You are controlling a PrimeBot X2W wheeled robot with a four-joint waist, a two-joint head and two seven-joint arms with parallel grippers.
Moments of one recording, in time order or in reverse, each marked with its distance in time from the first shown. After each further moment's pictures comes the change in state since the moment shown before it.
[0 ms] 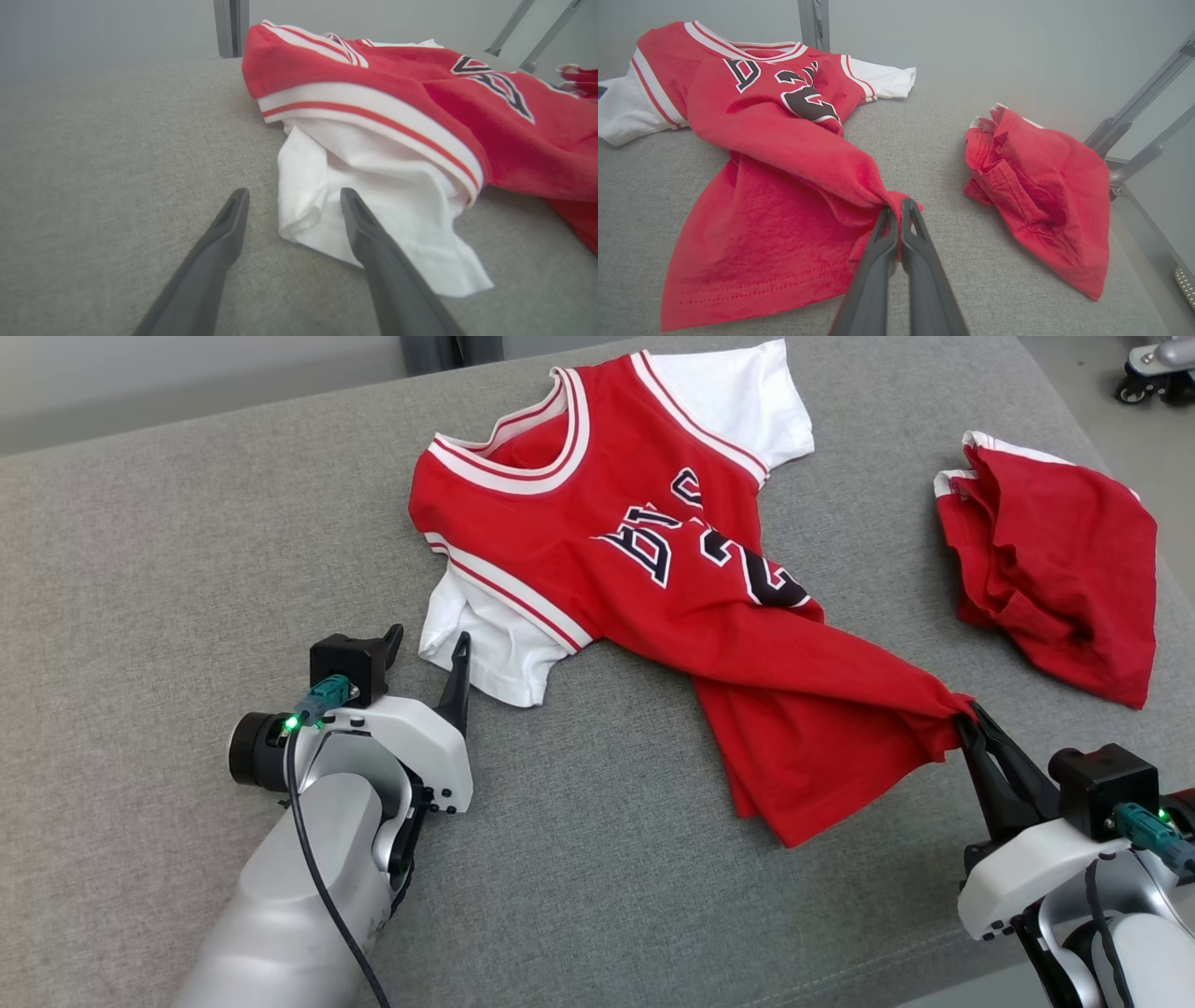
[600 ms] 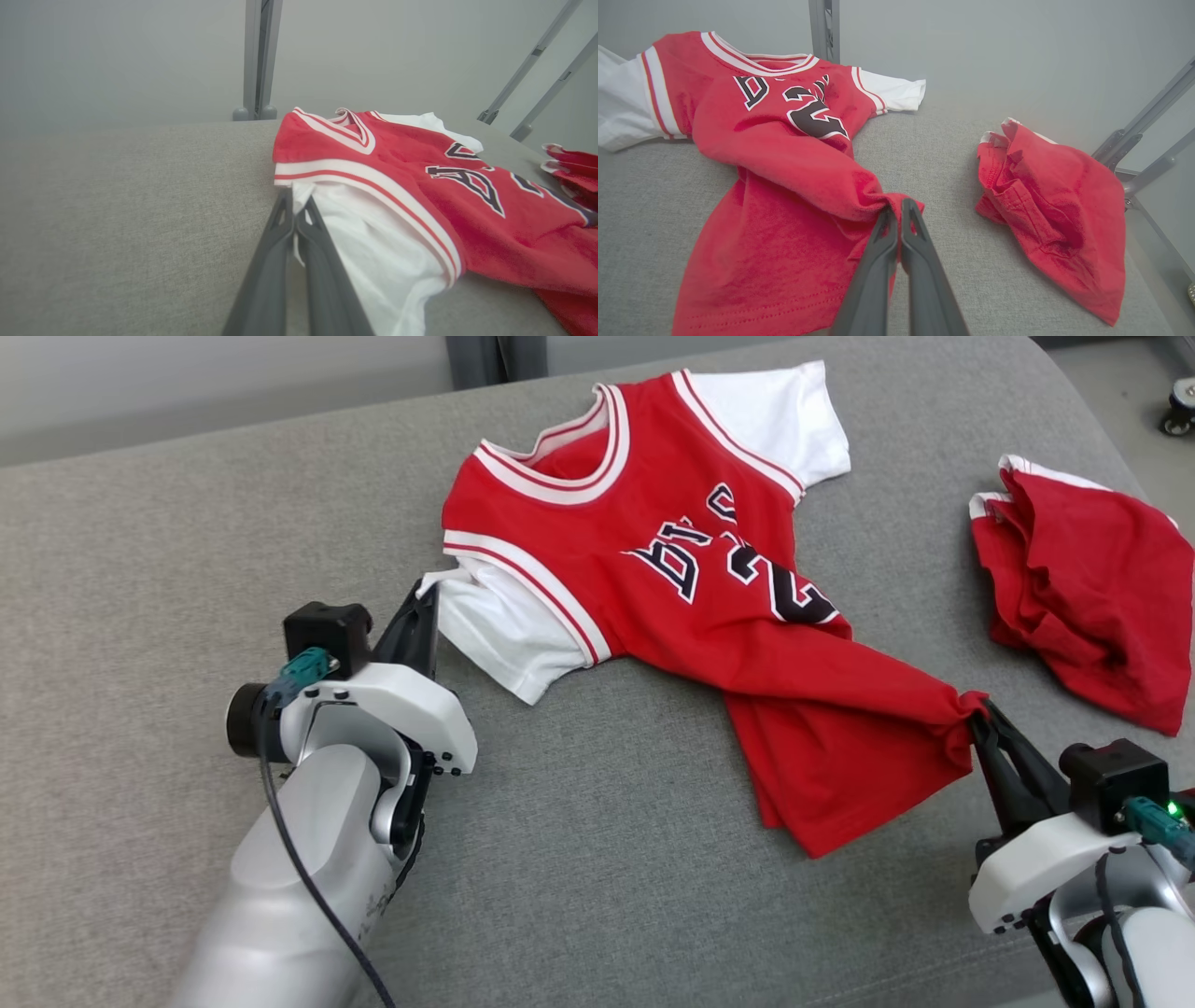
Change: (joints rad) left arm -0.021 0.001 0.023 -0.065 -0.041 0.007 -0.020; right arm -0.011 -0.003 -0.009 0.030 0.001 0.000 -0.009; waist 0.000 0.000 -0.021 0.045
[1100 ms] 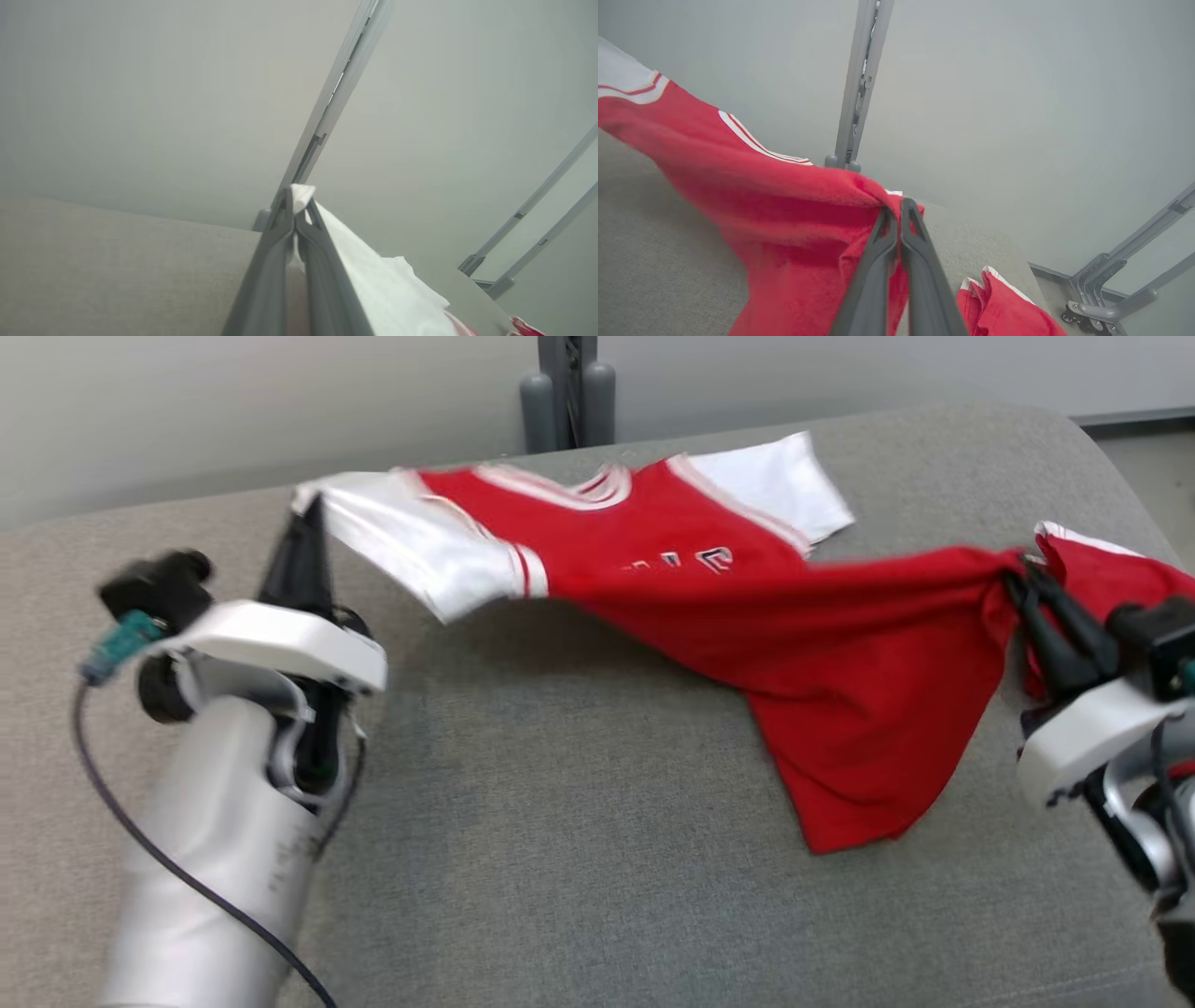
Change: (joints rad) left arm 0.032 0.038 0.249 -0.212 -0.147 -0.067 0.005; right arm -0.214 -0.168 0.091 -0.038 0.049 0.000 0.059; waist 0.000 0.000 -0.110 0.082
